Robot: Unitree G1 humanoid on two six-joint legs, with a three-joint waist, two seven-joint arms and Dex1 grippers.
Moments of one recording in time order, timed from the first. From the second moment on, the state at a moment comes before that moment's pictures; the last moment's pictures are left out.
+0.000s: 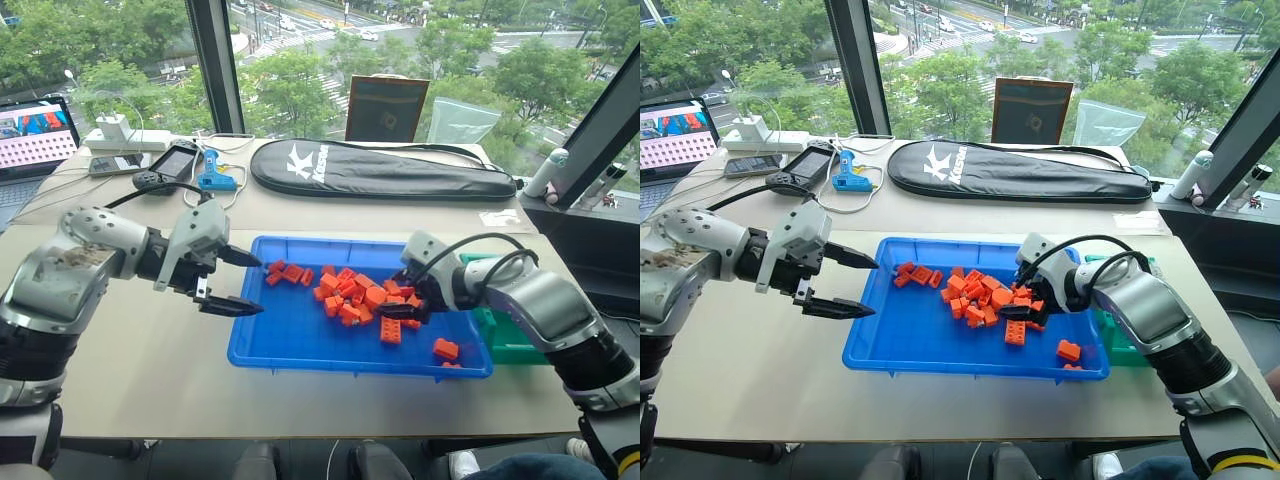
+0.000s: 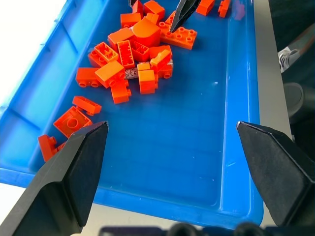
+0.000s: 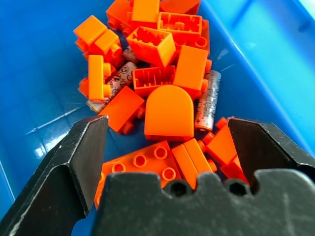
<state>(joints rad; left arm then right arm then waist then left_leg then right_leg) -0.66 1.00 -0.09 -0.22 -0.44 0.75 -1.36 -0.67 -0.80 0.37 -0.16 0.34 0.89 0.84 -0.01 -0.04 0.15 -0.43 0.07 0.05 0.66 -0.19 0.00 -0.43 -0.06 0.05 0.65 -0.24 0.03</state>
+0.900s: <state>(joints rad) -0.66 0.98 -0.10 -0.20 -0.44 0.72 -1.33 -0.69 -0.80 0.25 -0.12 0.24 0.83 0.89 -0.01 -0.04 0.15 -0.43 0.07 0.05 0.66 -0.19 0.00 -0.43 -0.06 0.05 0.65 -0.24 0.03</state>
